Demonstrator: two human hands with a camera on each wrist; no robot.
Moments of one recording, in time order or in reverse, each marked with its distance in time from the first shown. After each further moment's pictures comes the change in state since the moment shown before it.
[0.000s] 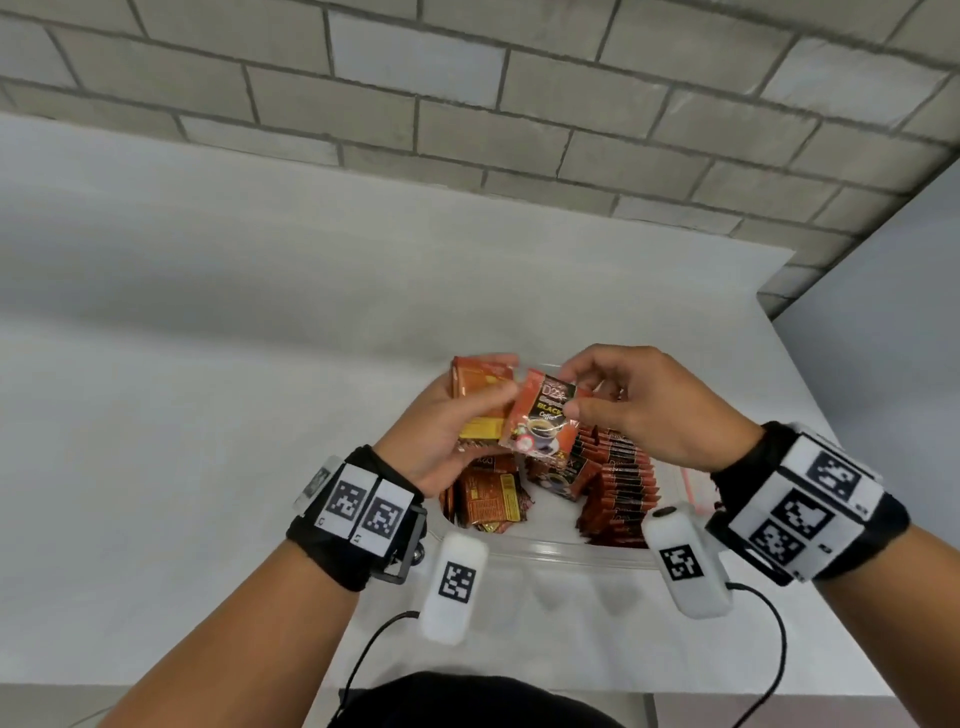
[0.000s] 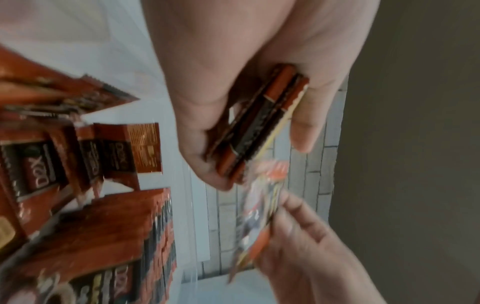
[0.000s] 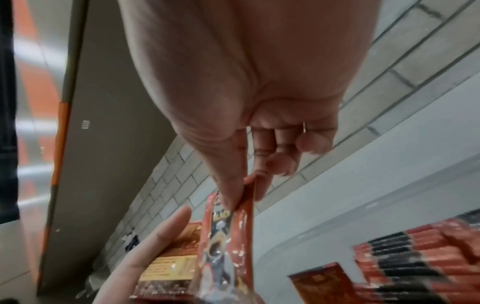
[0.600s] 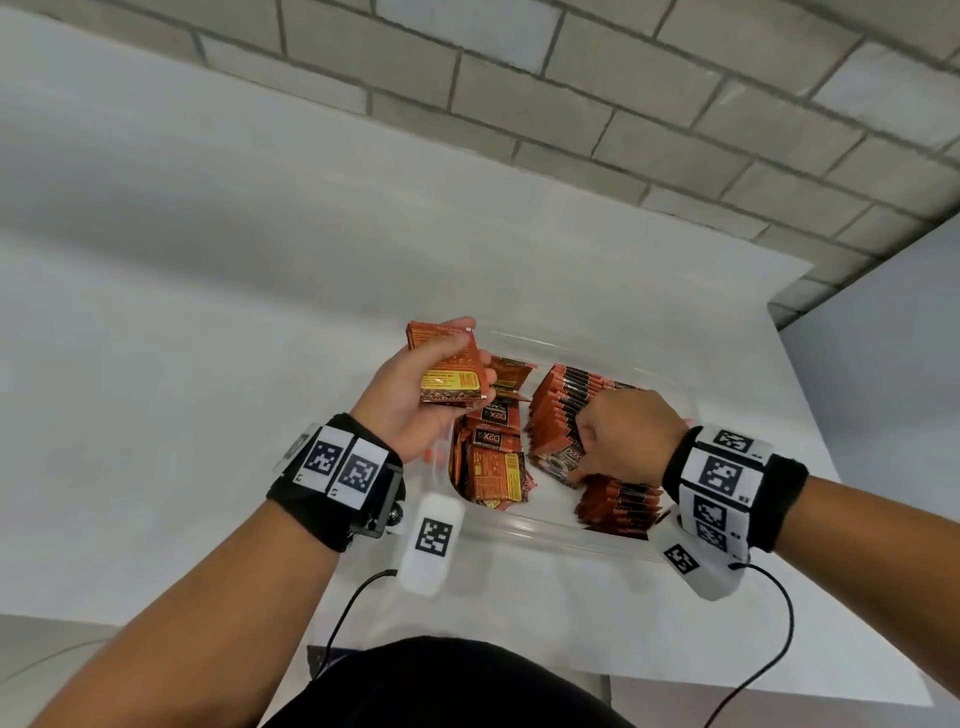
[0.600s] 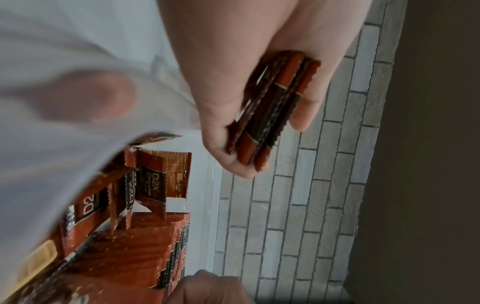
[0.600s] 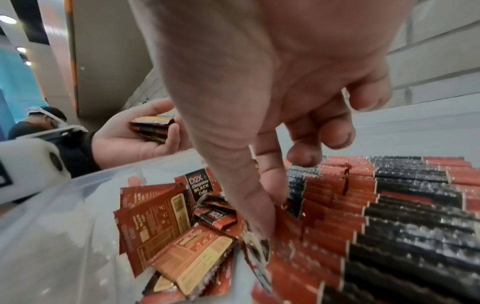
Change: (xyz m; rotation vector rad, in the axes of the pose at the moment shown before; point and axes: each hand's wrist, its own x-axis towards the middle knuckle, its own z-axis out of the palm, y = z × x) left_hand 0.000 0.000 -0.037 -0.302 0.174 0.030; right_hand 0.022 0.026 0.043 -0.884 -0.357 0.174
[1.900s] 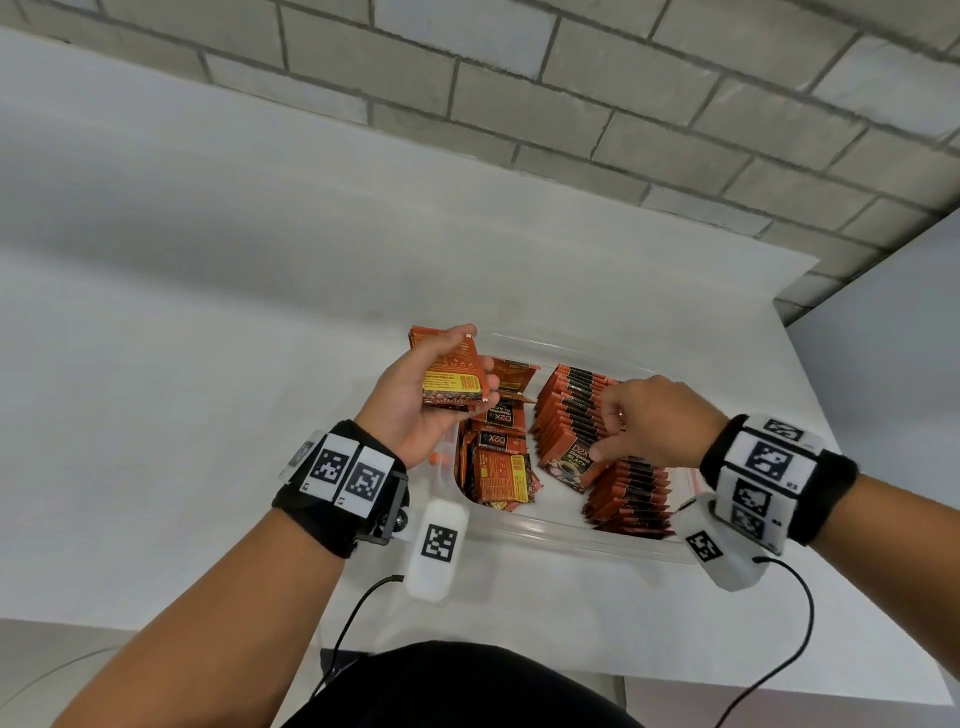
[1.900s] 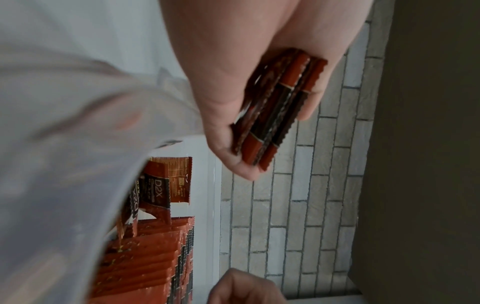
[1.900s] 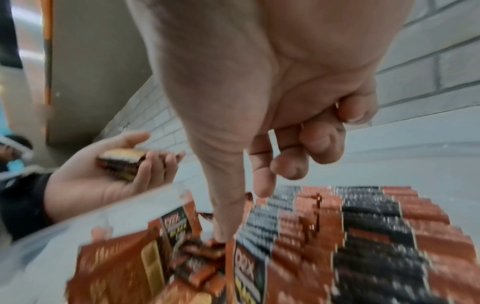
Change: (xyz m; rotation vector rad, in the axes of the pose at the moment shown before) left_hand -0.003 0.000 -0.001 -0.008 -0.011 0.018; right_hand -0.006 0.025 -0.008 0.213 0.052 0.016
